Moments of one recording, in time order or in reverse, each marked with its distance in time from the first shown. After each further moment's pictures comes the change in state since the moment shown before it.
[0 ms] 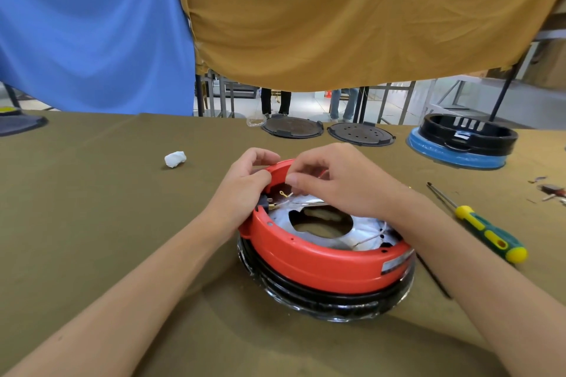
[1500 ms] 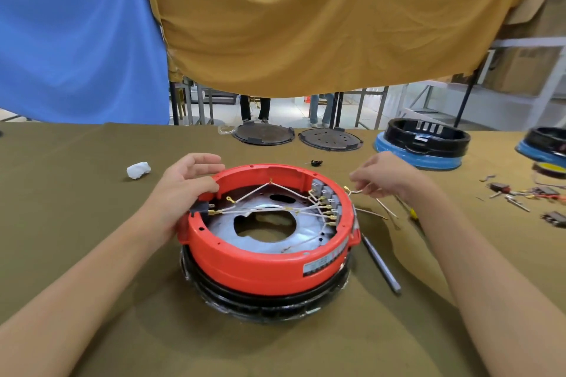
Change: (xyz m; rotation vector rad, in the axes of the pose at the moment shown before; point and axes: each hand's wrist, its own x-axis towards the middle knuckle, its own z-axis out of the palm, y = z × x) left_hand 0.010 -0.003 -0.026 -0.056 0.050 -0.078; right_hand -0.026 0.133 -0.065 0.135 0.186 0.822
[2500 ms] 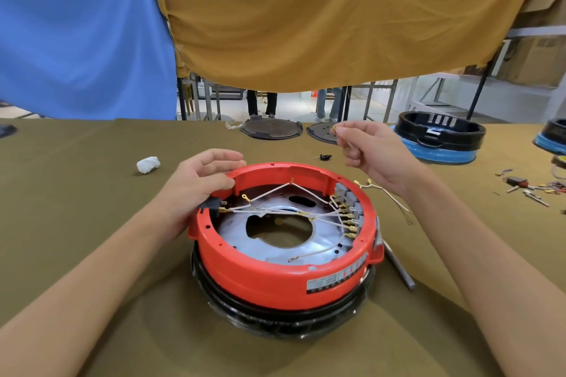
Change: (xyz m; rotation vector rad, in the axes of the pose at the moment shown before) left_hand -0.005 0.004 0.001 -0.013 -0.138 0.020; right_hand -0.013 -0.035 0.022 0.742 -0.178 -0.401
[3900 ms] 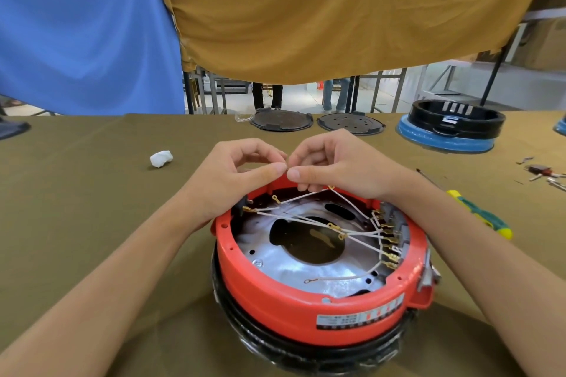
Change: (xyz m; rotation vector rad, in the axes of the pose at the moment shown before) left_hand -0.009 0.020 0.015 0.230 -0.194 0.339; right_hand -0.031 -0.014 0.066 -0.425 -0.445 -0.144
